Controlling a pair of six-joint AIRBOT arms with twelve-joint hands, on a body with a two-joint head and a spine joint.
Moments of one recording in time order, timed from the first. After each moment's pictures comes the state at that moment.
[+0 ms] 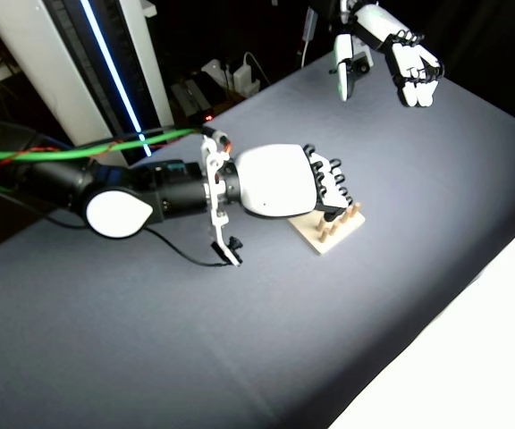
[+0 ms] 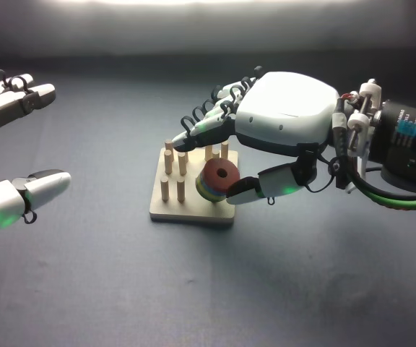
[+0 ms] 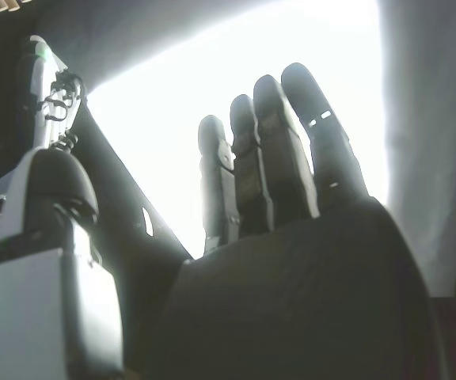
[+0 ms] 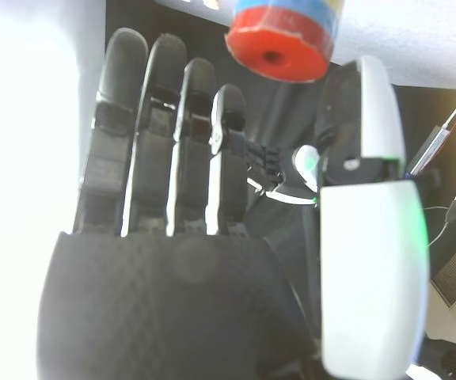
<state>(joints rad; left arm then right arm) 1.25 -0.87 0.95 -0.48 -1.36 0.75 -0.44 -1.38 1.46 -0.55 0.65 -0.47</state>
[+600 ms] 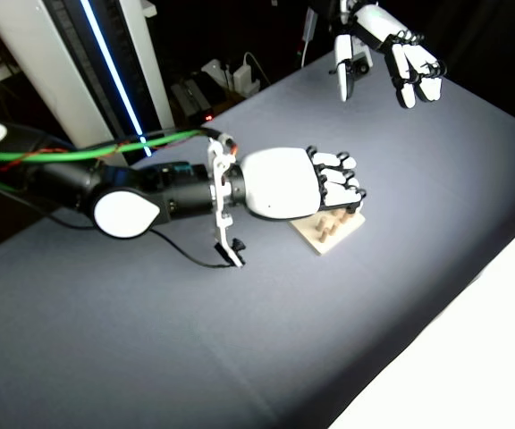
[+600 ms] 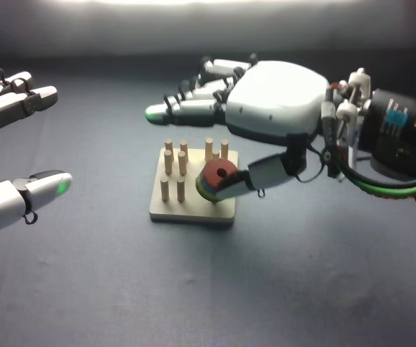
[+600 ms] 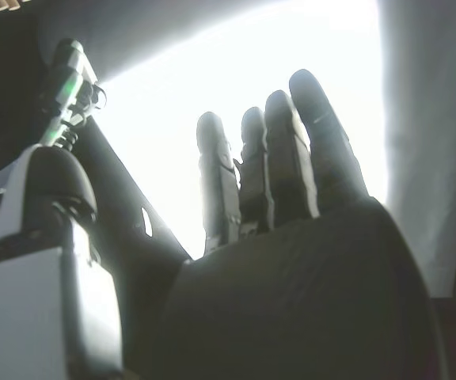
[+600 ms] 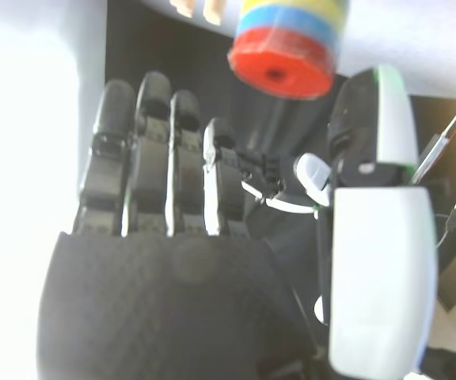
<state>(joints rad) 1.25 -0.87 0.95 -0.48 -1.36 0.74 -0.41 -1.40 1.48 -0.57 0.64 -0.47</state>
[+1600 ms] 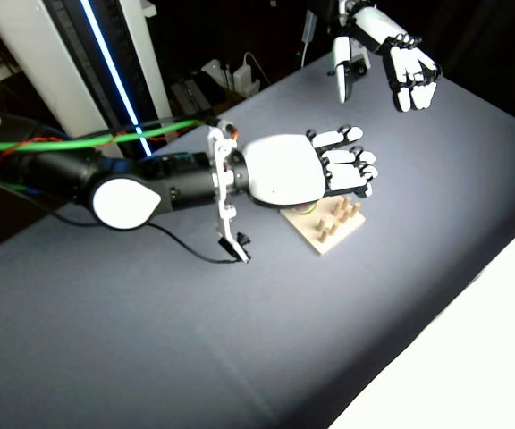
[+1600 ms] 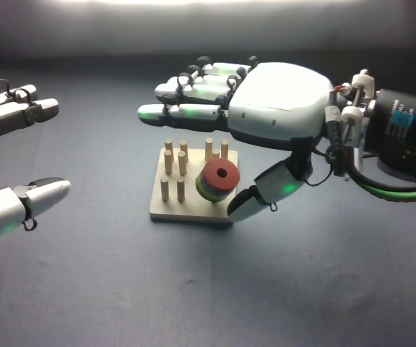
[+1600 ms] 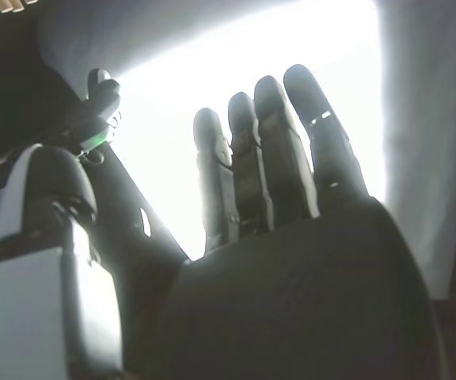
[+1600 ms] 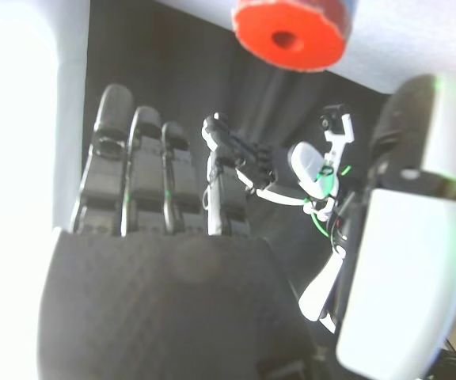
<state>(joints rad) 1.27 -0.88 0.95 -0.49 -1.38 0.73 -0.41 -1.38 1.45 -0.63 0.62 -0.47</state>
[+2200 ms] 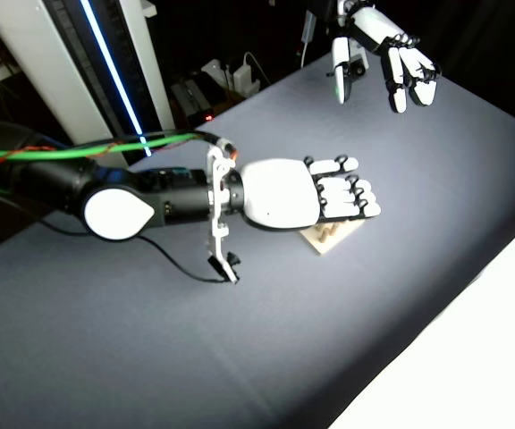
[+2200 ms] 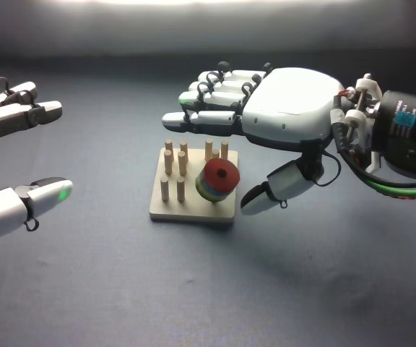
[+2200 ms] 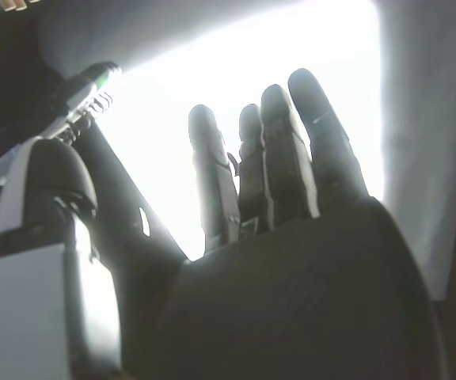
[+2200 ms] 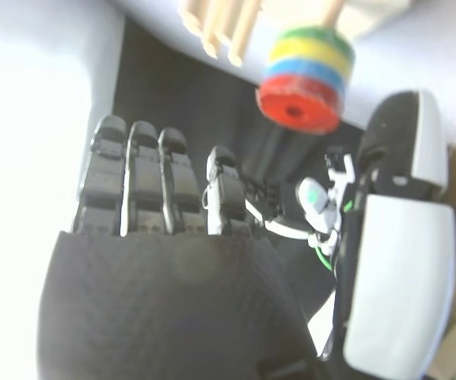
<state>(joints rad) 1.27 -0.88 0.94 -0.49 -1.38 0.73 -0.41 -1.38 1.49 -0.65 0.53 -0.49</state>
